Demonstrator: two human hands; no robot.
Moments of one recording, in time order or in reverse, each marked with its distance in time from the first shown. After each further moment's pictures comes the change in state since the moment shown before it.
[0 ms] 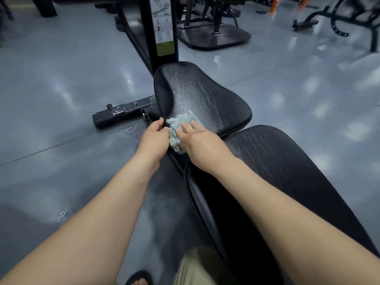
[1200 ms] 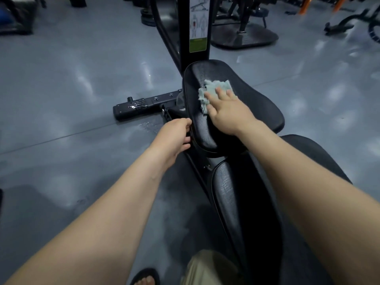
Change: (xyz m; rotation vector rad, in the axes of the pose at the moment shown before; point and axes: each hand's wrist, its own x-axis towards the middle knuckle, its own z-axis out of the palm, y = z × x) left_hand 0.009 0.019 -0.026 -0.126 -0.069 -0.152; right_hand 0.094 0.031 -0.020 0.033 -0.063 0.210
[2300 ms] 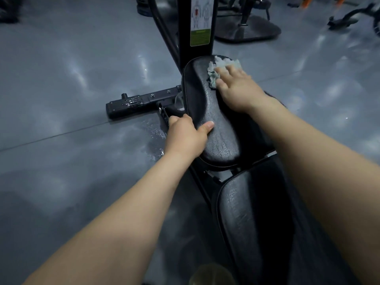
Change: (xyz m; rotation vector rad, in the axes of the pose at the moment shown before) left_hand 0.041 0.004 0.027 0.772 0.192 0.331; right_hand 0.099 0.045 -0.005 0.039 0.041 0.012
